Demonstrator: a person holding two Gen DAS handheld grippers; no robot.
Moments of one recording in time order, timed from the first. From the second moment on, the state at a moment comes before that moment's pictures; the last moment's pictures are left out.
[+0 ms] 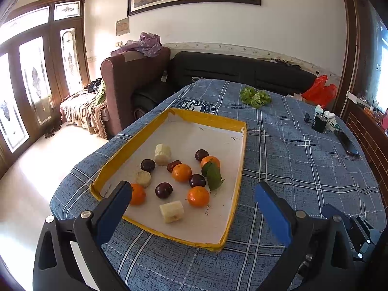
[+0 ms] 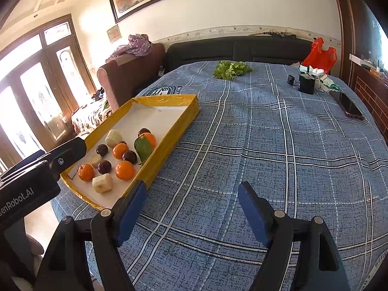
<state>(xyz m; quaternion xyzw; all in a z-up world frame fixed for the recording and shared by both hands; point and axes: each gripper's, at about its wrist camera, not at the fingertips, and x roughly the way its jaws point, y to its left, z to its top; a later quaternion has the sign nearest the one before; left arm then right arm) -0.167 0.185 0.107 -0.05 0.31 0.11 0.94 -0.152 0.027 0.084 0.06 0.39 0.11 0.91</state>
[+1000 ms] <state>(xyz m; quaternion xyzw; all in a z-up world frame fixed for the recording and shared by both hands) -0.212 0.215 0.126 -0.10 0.22 0.18 0.95 -0.163 0.053 0.098 0.00 0.36 0.11 0.93</state>
